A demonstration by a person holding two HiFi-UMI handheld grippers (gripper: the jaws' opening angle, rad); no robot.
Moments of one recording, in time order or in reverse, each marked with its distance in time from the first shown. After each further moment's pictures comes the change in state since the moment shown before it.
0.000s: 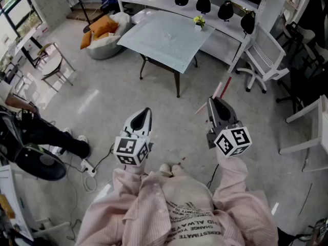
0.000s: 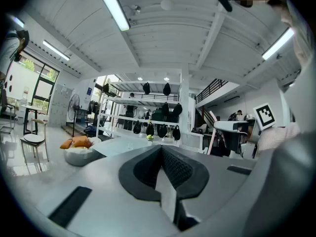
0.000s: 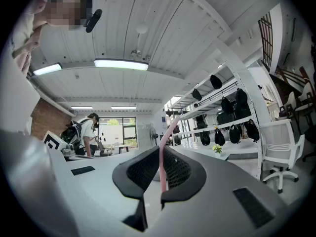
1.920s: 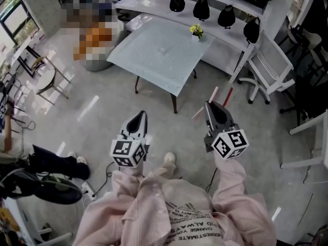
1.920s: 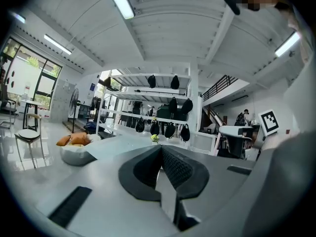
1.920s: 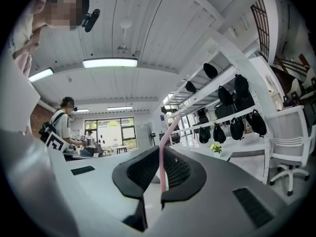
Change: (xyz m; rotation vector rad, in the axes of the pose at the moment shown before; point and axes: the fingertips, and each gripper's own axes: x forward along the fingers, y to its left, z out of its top) left arm 0.194 0.052 0.000 -0.037 0.024 0.046; right arm 0.139 -0.147 -0.028 0.059 0.014 0.017
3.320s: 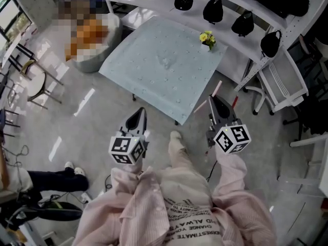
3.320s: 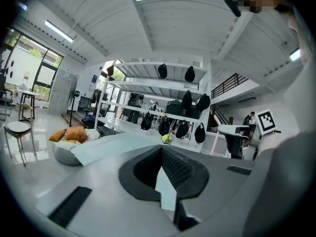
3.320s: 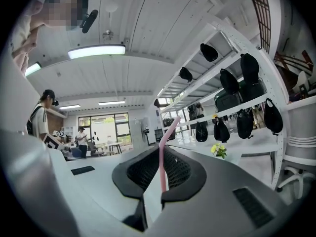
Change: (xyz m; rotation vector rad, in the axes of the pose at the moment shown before) left arm 0.216 0.136 0.009 -0.065 0.044 0.007; right arm 0.237 -0.118 -0.022 0.004 0.057 -0.033
